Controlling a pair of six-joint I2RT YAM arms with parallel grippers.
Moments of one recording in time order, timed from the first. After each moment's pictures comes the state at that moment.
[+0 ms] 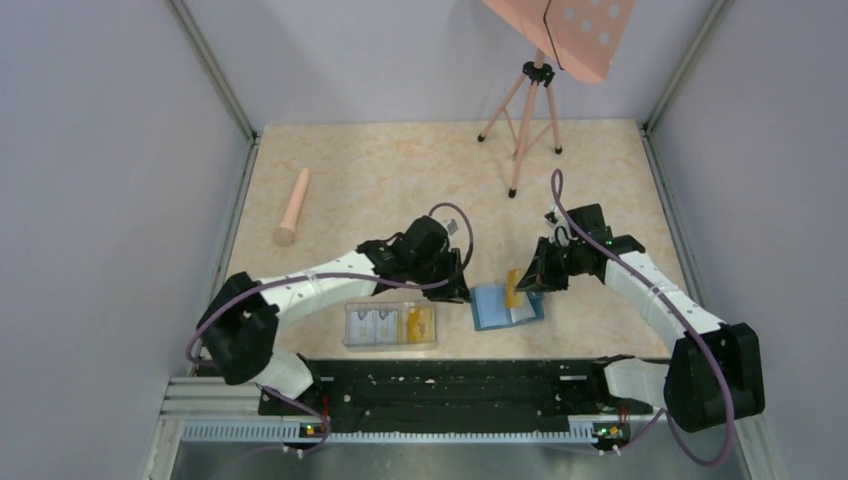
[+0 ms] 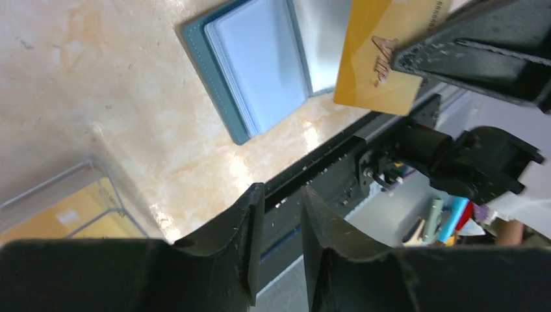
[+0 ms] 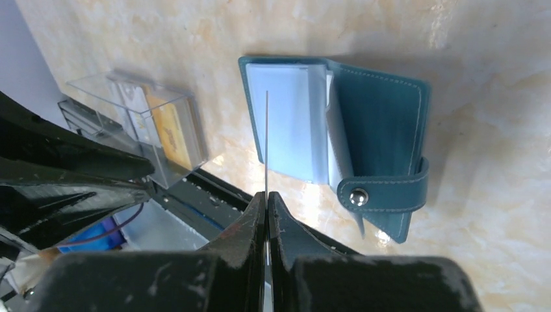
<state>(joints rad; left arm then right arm) -0.85 1.44 0.95 -0.33 0.31 -0.88 0.24 1.18 0.75 -0.63 -0.54 0.49</state>
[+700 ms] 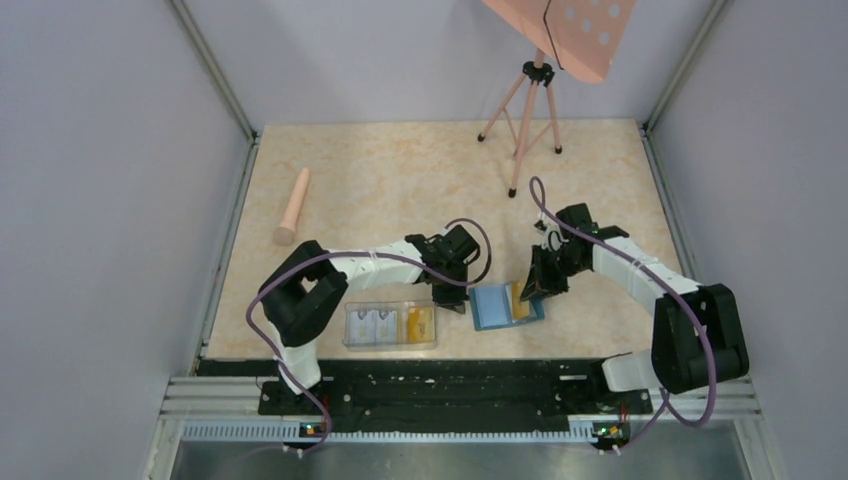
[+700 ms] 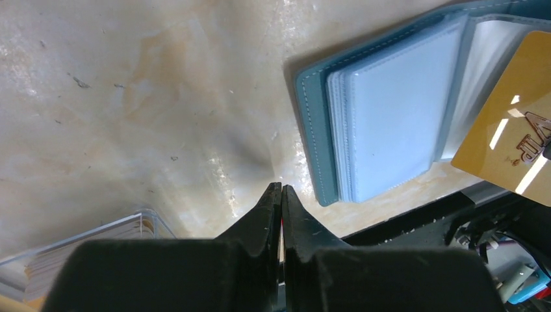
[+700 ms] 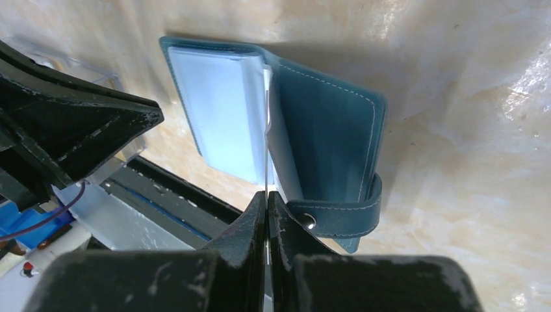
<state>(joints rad) -0.92 1.82 1.18 -0.53 0.13 -0.86 0.24 1.35 0.79 -0.70 -0.49 0.31</state>
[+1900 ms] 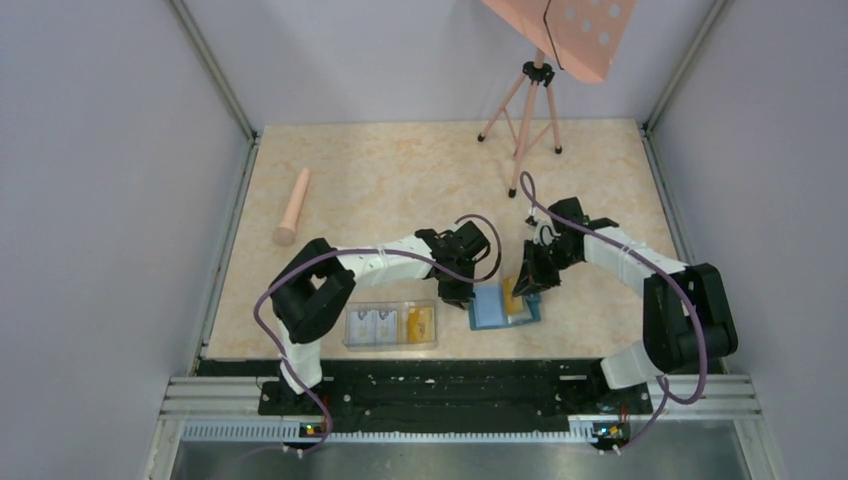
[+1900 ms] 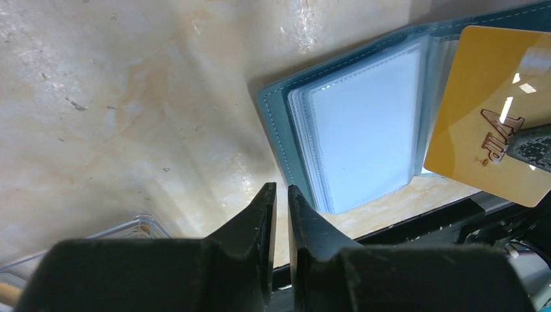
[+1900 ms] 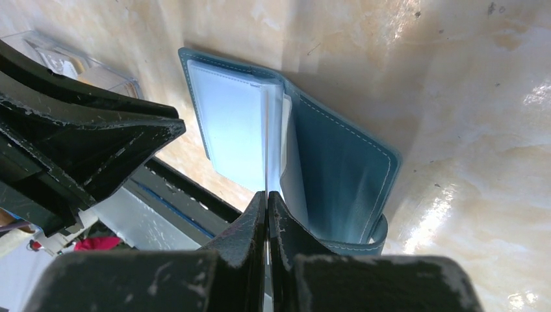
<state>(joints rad) -0.94 1.88 1.28 -0.61 0.08 -0.81 0.26 1.47 0.85 -0.67 -0.55 0.28</state>
